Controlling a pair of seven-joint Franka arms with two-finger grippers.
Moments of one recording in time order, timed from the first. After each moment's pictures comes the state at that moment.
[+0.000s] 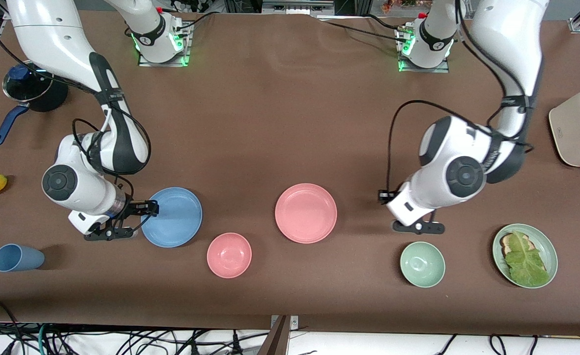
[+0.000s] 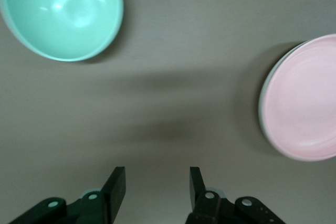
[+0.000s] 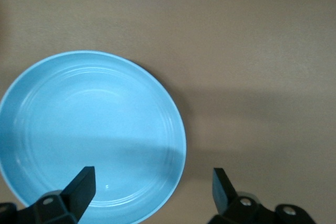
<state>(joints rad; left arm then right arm) -0.14 0.58 -0.16 -1.41 0.00 1.87 -0.17 0.17 0.64 -0.08 -1.61 0.04 2.25 -0.01</state>
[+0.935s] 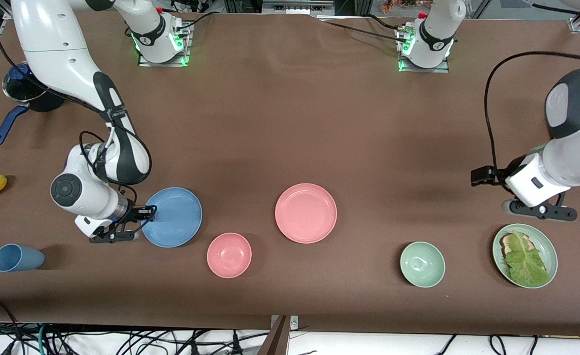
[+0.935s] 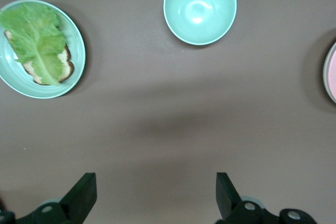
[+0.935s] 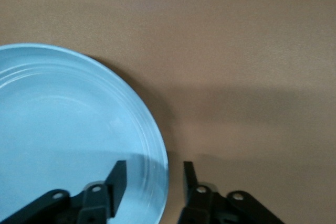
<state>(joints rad) 0.04 0.36 -0.10 -1.40 0.04 1.66 0.06 0.15 0.72 -0.08 -1.63 0.08 2.36 -0.06</state>
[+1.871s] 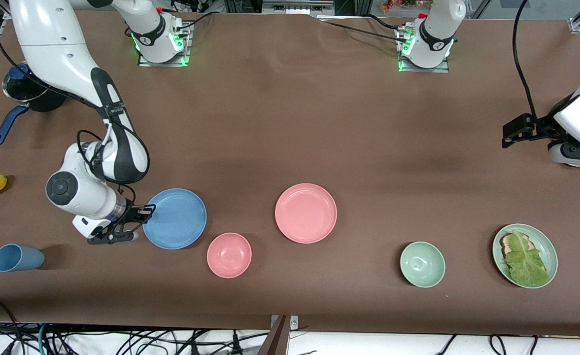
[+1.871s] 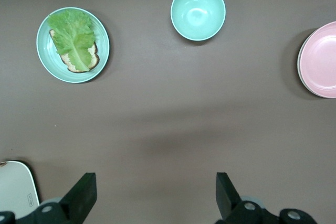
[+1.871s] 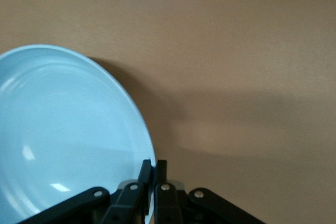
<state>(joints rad) 0.04 0.16 -0.10 -1.40 0.04 1.53 0.06 0.16 0.69 -0.08 -1.55 0.10 2.24 -0.08</state>
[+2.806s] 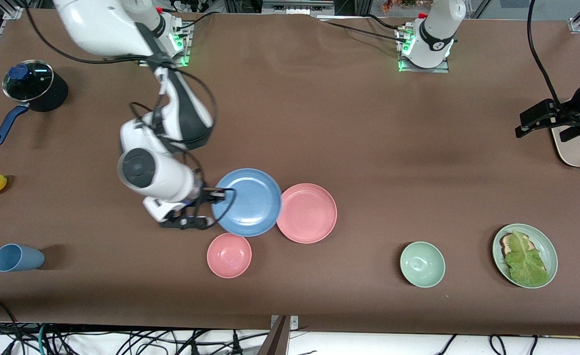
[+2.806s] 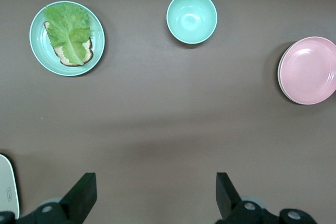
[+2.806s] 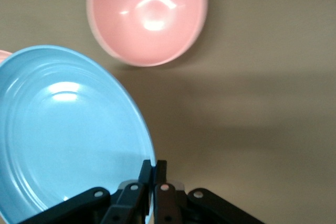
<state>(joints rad) 0.05 0.12 -0.04 -1.40 -0.05 1.51 0.05 0.40 0.68 0.07 -1.34 0.10 2.03 0.47</state>
